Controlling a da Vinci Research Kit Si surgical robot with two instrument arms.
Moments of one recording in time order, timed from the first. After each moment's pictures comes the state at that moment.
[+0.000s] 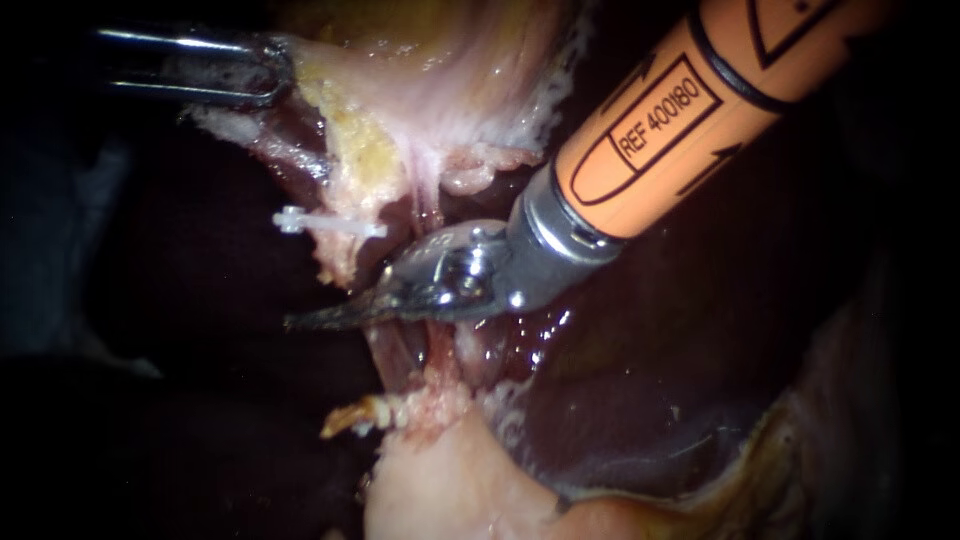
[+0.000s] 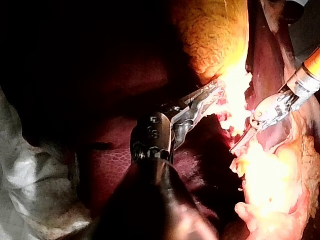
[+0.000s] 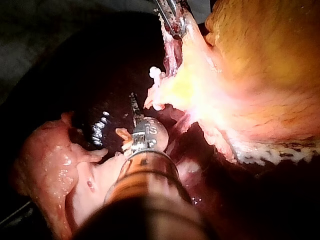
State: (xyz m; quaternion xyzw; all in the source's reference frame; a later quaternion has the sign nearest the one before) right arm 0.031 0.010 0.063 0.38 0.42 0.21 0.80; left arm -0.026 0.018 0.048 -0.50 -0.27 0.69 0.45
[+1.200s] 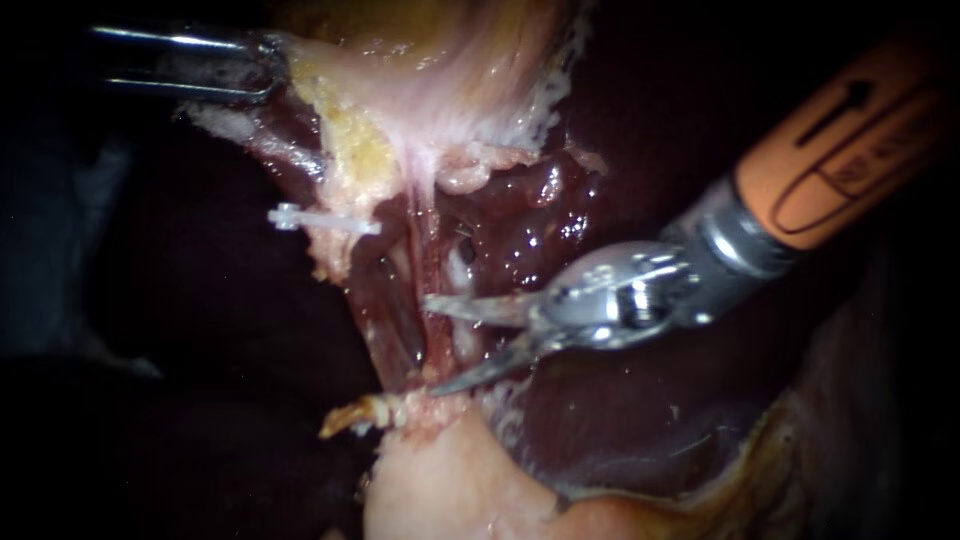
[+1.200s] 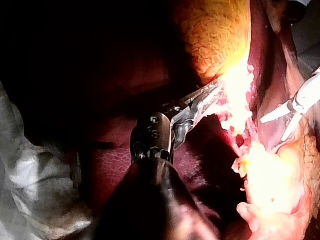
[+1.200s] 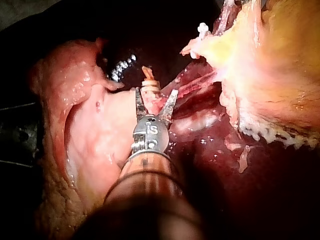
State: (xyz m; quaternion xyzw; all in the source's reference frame) right arm 0.017 0.009 0.059 0.12 0.46 0.12 0.87; left arm -0.026 0.018 0.048 -0.50 -0.27 0.69 0.45
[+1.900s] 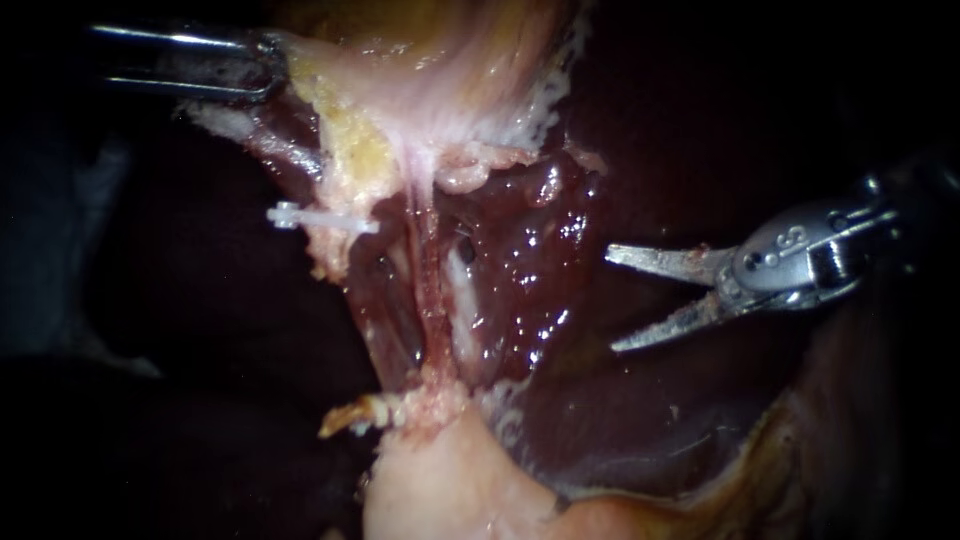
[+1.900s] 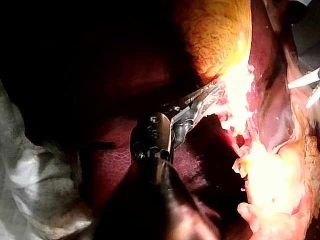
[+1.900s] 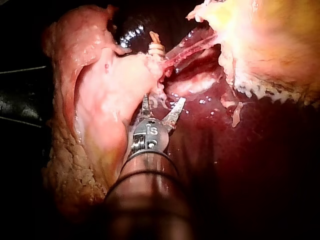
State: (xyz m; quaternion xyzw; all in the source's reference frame) right arm 0.008 0.012 0.057 0.11 0.43 0.10 0.89; left arm -0.026 0.018 0.048 -0.50 -0.27 0.69 0.45
